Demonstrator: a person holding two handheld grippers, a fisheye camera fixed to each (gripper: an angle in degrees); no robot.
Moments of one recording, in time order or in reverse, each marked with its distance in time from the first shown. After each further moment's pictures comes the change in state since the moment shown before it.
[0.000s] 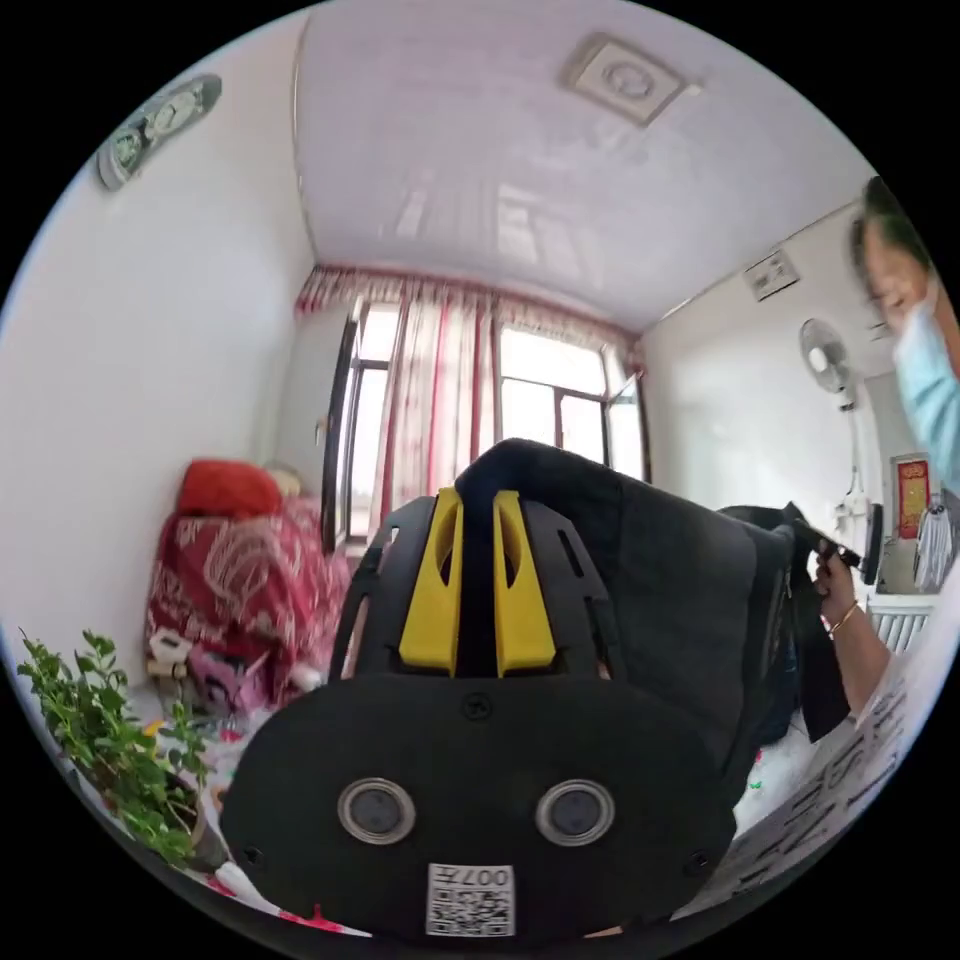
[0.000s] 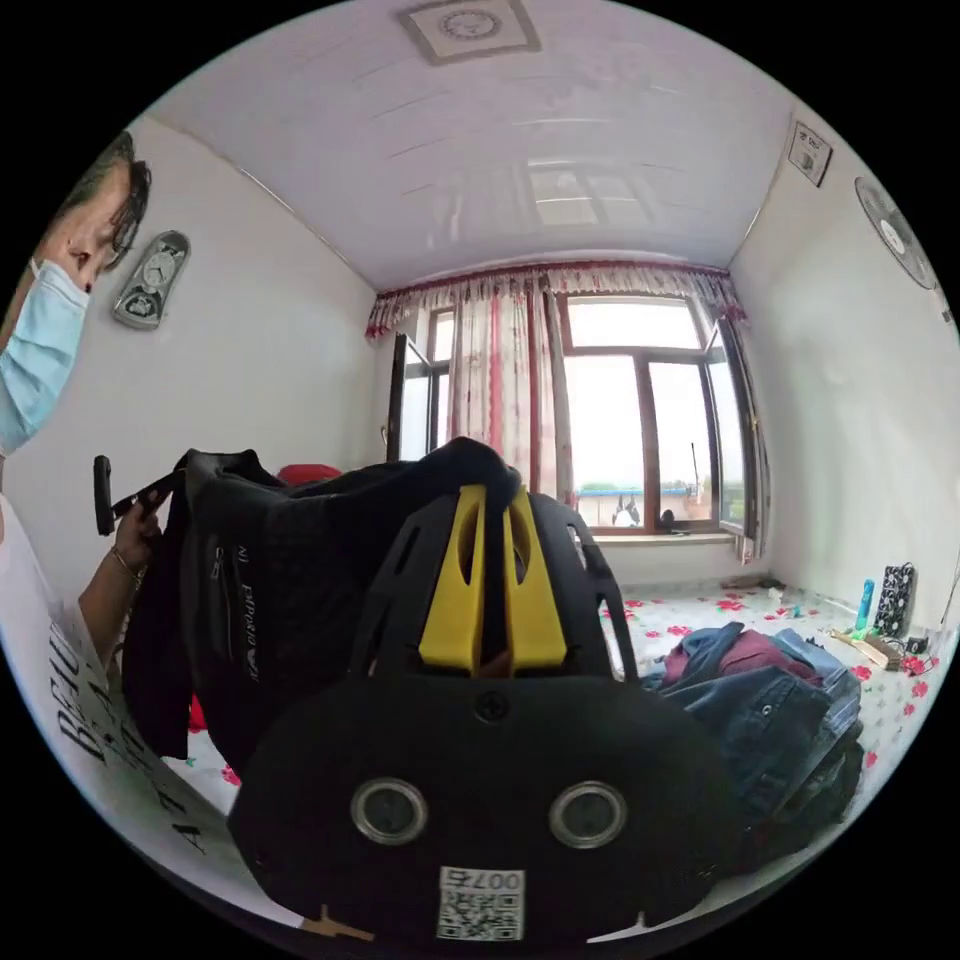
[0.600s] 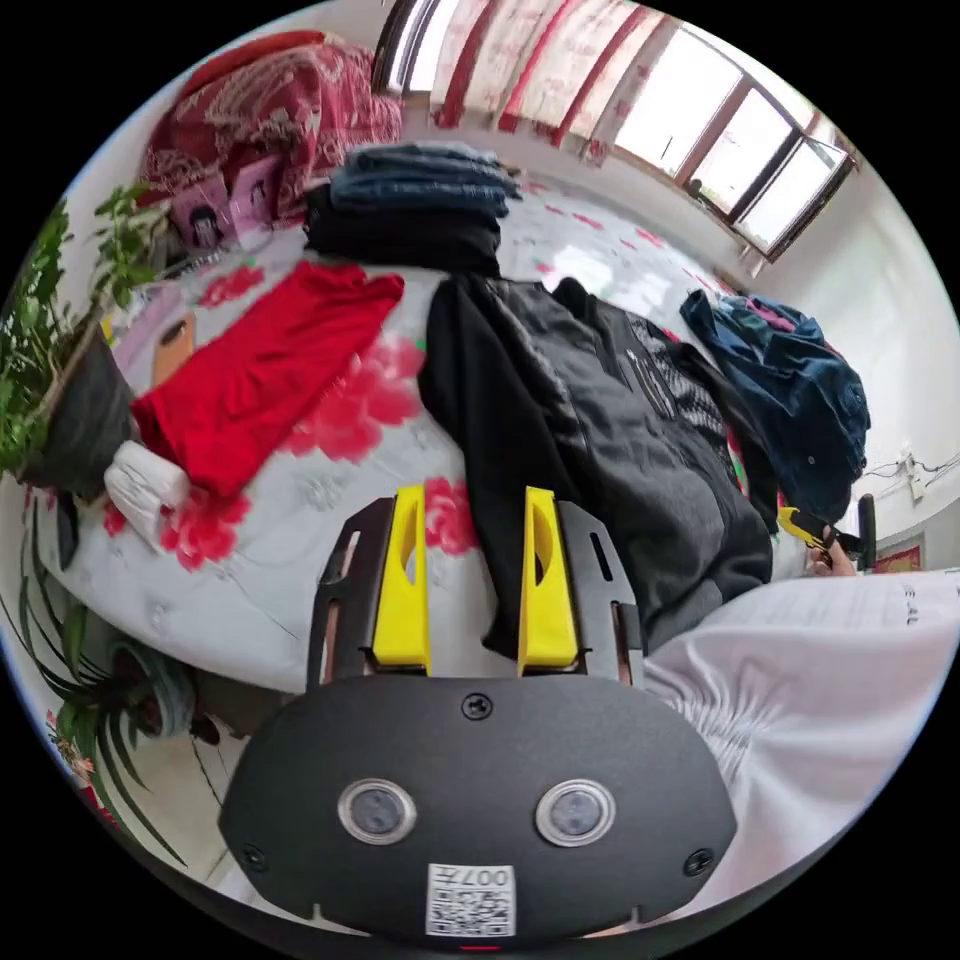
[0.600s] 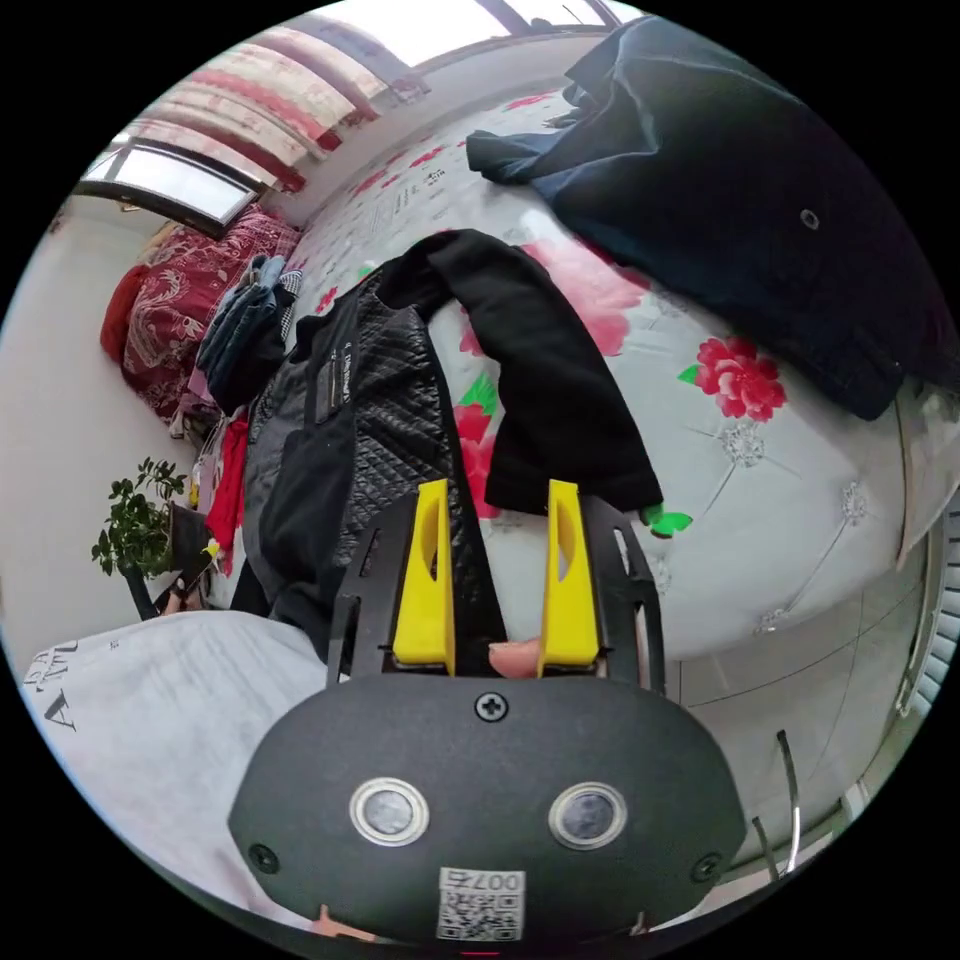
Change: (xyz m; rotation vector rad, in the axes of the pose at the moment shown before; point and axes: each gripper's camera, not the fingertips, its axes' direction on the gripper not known) left arm -0.034 0.416 0.099 -1.206 -0.055 -0.305; right arm 0.094 0.395 0.131 -1.226 0.061 0.660
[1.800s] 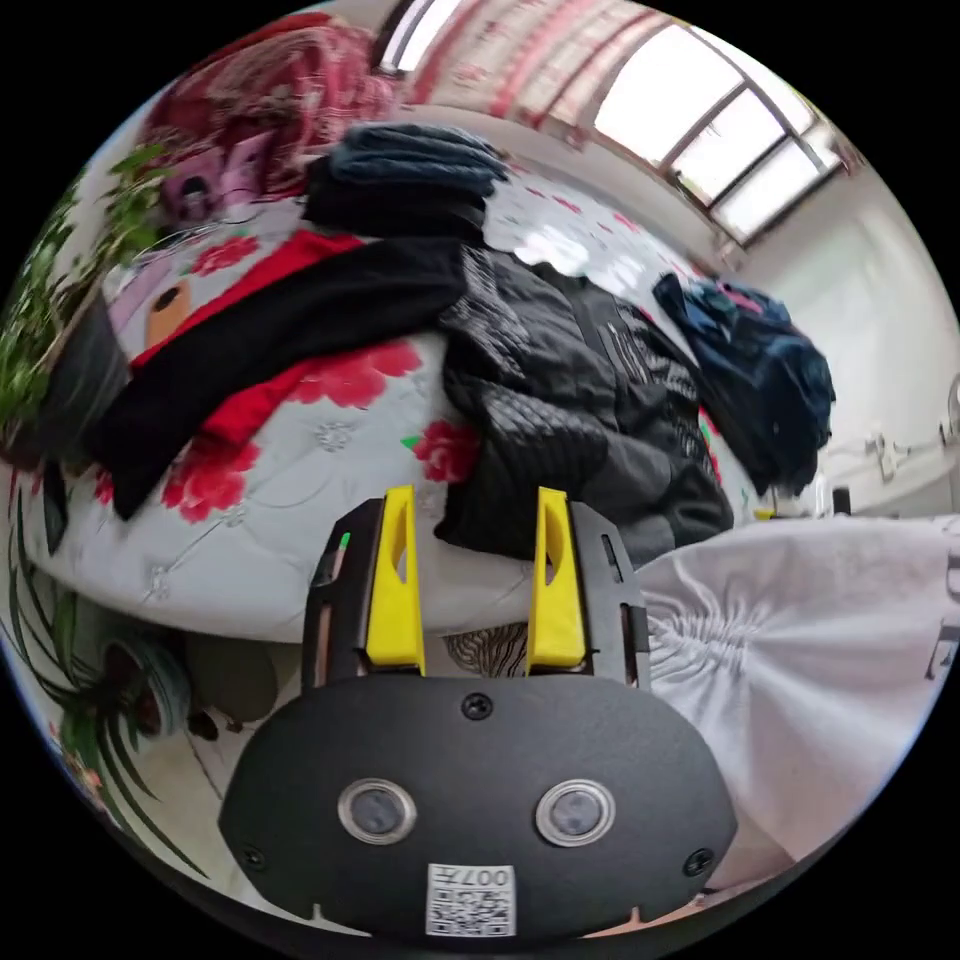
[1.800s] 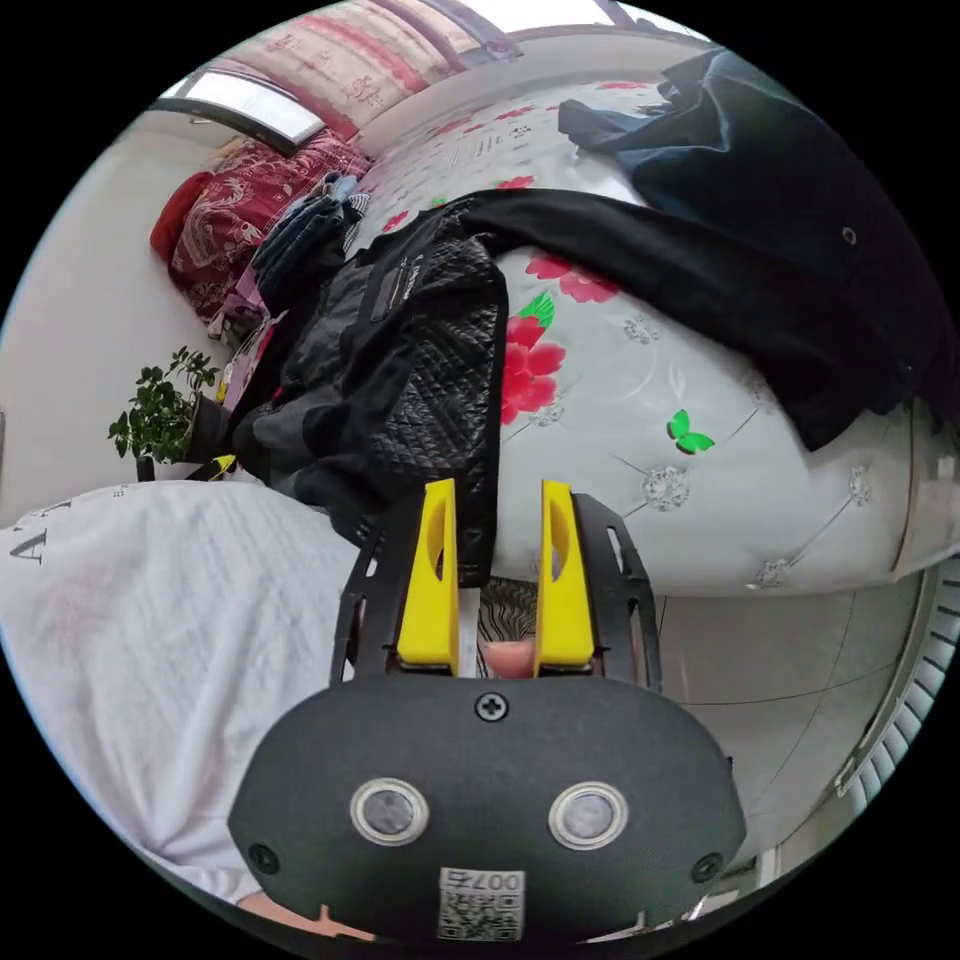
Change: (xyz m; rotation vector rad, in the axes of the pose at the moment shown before) left arm -0.066 -0.068 -0.054 -0.064 0.077 0.047; right arm 0.026 0.007 0.011 -0.138 -0.048 -0.208
